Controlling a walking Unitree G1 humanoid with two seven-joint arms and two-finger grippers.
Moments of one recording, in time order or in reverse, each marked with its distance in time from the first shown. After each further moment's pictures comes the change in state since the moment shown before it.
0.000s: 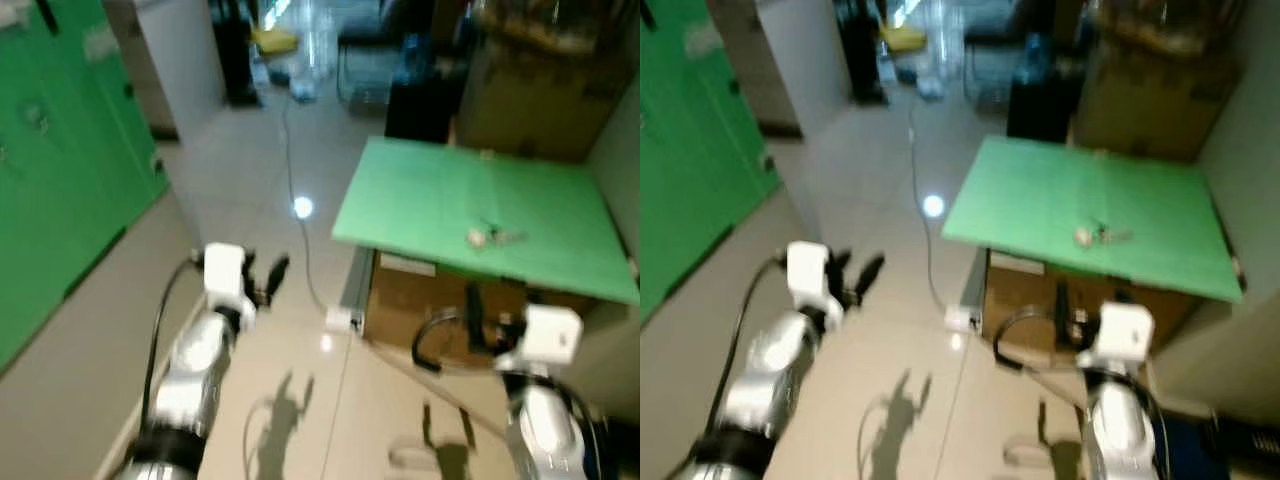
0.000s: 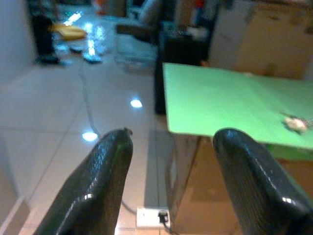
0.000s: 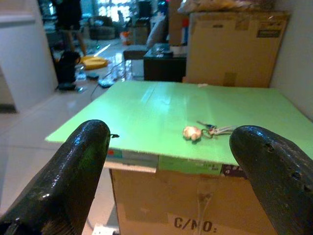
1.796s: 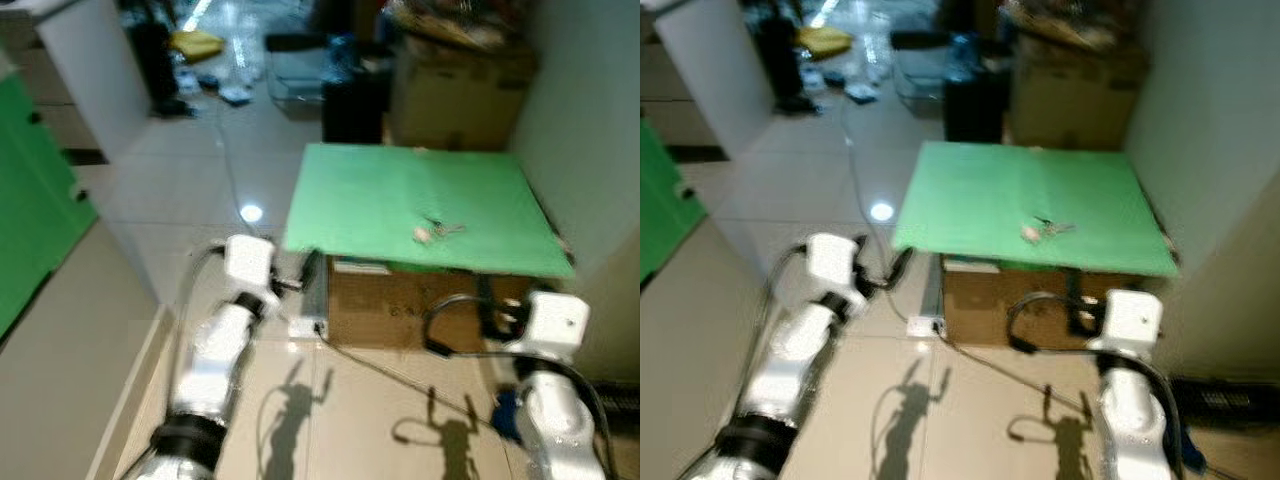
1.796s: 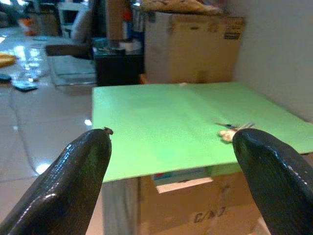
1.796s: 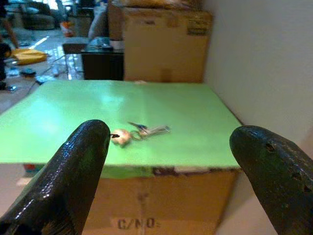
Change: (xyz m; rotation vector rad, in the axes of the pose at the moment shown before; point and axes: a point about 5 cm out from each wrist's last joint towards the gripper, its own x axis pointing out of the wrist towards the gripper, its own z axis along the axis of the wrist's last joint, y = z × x) left arm 0.013 -0.031 0.009 0.082 -0.063 -0.102; right arm 0.017 -0.013 0.001 -0.040 0.026 -0.040
